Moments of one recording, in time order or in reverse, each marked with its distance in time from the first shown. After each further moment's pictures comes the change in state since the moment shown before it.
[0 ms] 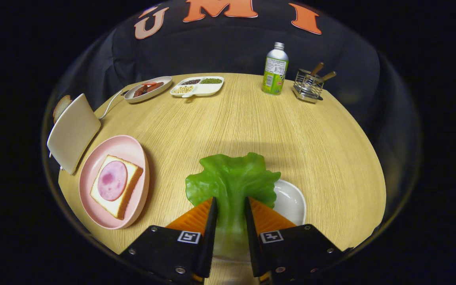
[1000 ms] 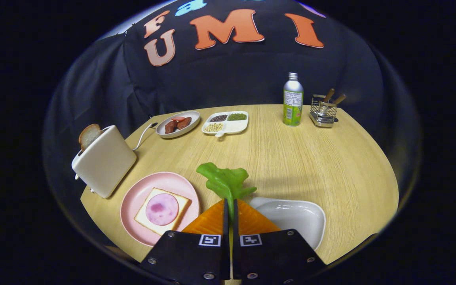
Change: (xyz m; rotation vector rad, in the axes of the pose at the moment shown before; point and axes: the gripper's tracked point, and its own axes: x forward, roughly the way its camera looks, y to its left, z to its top) arm -0.049 0.066 0.060 0.064 -0.229 0.213
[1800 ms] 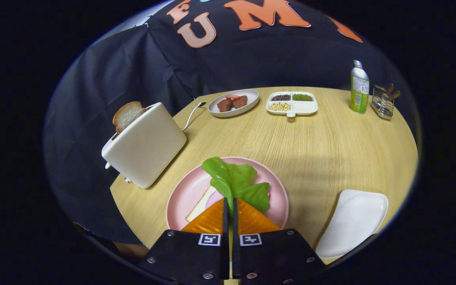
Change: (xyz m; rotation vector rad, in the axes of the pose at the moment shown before) arm 0.027 0.118 -0.041 -0.015 0.174 0.304
